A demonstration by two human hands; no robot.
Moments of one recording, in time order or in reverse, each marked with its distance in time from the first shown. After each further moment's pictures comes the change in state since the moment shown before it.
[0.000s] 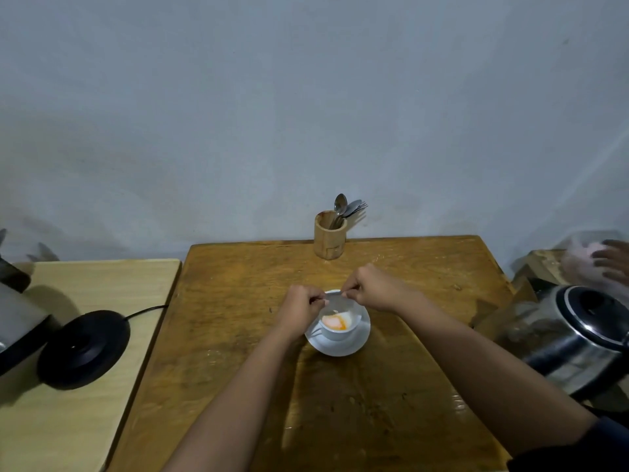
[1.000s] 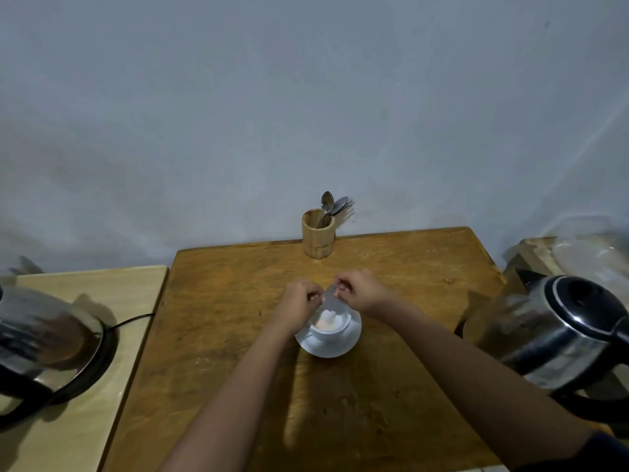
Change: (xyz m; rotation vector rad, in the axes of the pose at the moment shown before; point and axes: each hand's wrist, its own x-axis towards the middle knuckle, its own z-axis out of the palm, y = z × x) left_hand 0.010 0.019 0.006 0.090 -0.049 0.057; right_hand -0.002 0.016 0.017 0.178 0.110 0.016
